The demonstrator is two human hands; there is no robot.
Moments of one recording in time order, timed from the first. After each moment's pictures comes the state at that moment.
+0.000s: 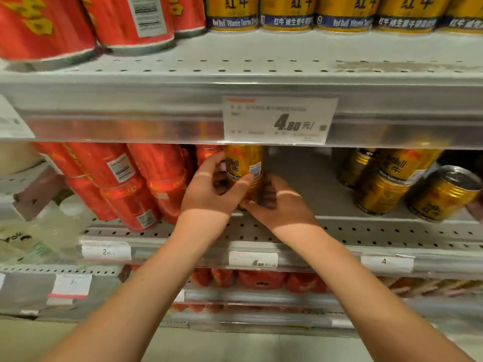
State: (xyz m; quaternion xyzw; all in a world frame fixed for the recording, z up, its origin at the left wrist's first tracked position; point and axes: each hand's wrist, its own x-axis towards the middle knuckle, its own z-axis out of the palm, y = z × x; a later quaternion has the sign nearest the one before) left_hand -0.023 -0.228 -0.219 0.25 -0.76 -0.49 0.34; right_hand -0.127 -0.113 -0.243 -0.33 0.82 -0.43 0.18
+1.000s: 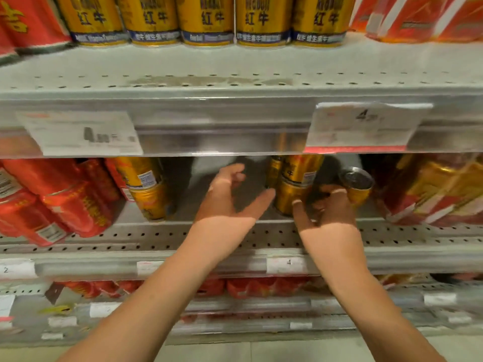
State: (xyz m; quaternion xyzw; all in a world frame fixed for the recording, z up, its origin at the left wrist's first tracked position) left_hand -0.106 -0.085 -0.205 0.25 -0.80 -0.50 0.24; right_hand -0.202 0.070 -0.234 -0.16 0.88 -0.44 -0.05
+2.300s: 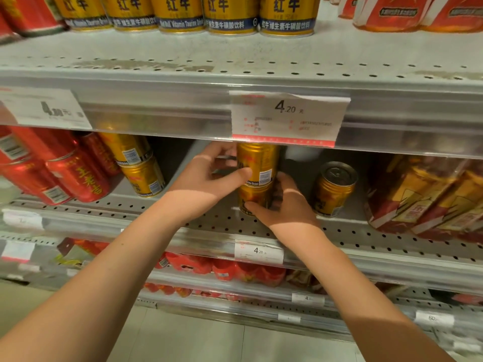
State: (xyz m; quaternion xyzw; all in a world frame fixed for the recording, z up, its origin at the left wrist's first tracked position) left_hand -0.125 -0.074 -0.172 0.21 -0.82 -0.49 0.21; right_hand -0.250 0.062 -0.246 -0.33 0.81 -0.44 0.20
